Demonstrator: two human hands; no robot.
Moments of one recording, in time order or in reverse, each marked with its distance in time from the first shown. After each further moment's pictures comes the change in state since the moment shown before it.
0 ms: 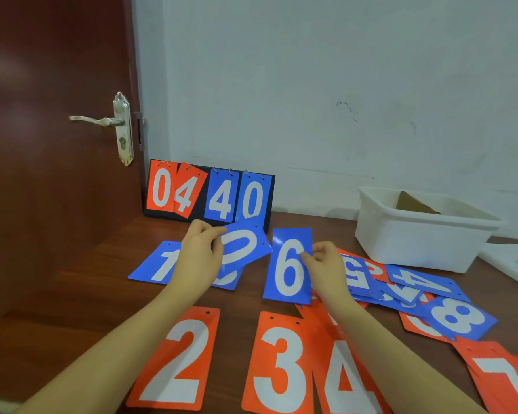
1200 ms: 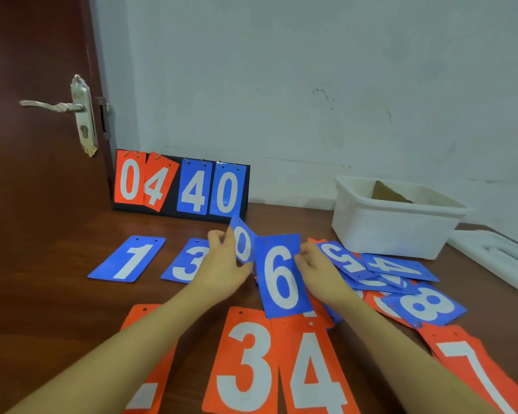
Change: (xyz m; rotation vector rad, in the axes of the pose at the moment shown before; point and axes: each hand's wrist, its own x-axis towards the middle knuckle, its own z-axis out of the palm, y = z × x) left_hand -0.014 0.043 0.058 -0.006 -0.450 -0.137; right_hand -0.001 0.006 -0.052 -0.298 -0.329 -0.083
